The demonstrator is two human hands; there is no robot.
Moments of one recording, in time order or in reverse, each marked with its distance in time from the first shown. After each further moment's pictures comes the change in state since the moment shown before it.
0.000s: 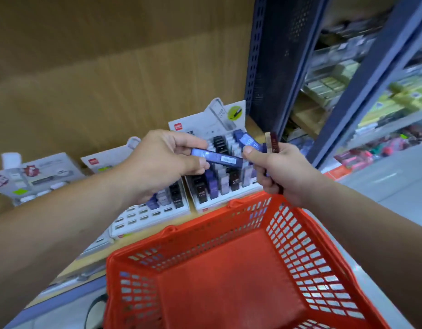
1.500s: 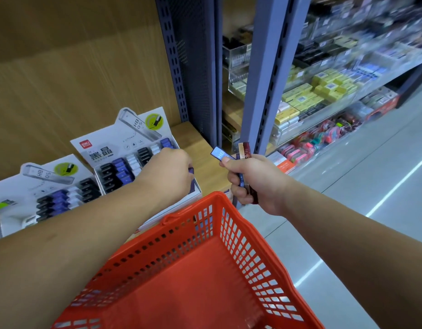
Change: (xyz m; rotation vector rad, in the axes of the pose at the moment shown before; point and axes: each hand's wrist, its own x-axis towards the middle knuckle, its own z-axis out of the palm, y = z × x) left_hand 0.071 -0.009 0.145 1.172 -0.069 0.324; right_hand -0.003 0.024 -0.112 0.113 -0.015 0.153
